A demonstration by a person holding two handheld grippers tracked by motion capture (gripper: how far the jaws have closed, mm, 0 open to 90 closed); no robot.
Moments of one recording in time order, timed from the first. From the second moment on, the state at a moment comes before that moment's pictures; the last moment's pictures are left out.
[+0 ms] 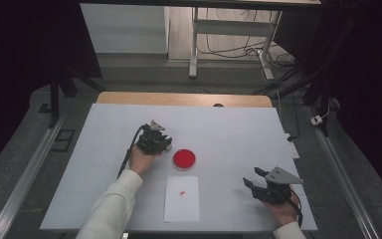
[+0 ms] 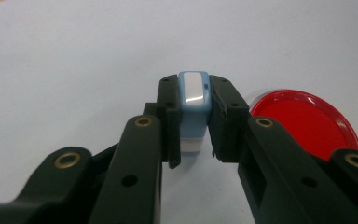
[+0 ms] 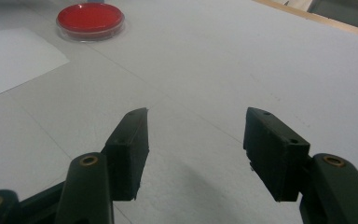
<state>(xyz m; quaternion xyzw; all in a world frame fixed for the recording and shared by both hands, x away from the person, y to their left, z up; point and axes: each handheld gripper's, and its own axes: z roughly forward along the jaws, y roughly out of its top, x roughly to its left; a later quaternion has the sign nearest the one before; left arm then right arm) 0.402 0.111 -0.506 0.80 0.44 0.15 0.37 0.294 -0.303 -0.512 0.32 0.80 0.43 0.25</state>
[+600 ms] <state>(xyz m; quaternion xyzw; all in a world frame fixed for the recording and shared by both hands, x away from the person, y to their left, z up) 0.397 0.114 -0.502 0.79 0.45 0.14 0.39 0.294 -0.303 -0.512 0.32 0.80 0.43 0.24</state>
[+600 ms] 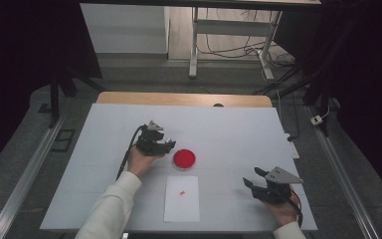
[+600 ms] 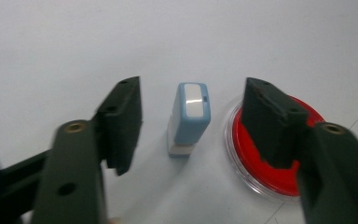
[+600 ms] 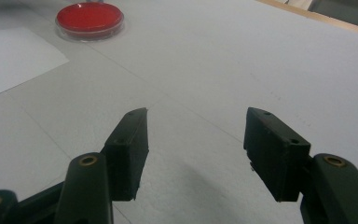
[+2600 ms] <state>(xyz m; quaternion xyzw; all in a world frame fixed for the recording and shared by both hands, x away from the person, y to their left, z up) 0.234 0.218 -0.519 0.79 0.44 0.15 0.41 0.295 -0.302 -0.516 0.31 0.81 0.43 0.25</state>
